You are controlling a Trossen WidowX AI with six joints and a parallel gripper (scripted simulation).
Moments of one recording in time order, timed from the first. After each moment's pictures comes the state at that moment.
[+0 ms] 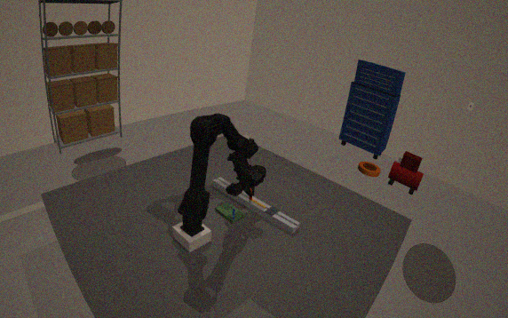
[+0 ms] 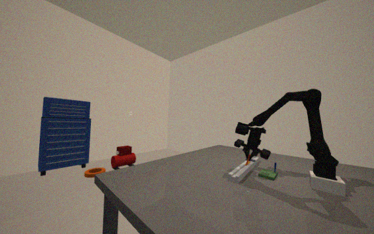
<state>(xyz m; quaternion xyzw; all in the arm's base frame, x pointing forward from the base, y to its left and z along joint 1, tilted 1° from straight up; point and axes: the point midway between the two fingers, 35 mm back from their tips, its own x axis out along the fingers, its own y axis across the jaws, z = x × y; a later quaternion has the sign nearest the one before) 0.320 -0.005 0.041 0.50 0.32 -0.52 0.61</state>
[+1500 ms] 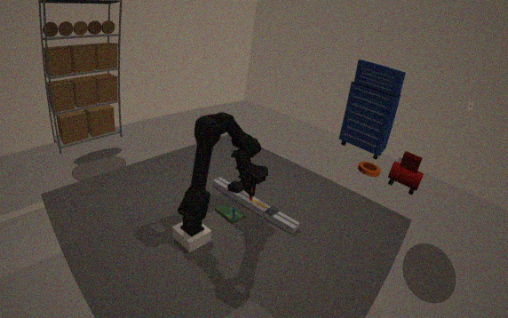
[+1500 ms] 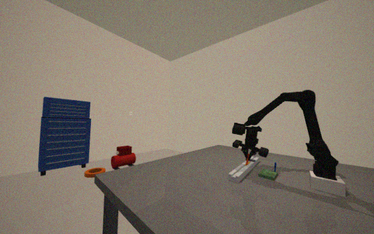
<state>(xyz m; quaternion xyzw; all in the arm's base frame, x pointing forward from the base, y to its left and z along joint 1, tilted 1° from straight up) 0.326 -0.006 0.042 0.48 0.35 -0.54 0.60</state>
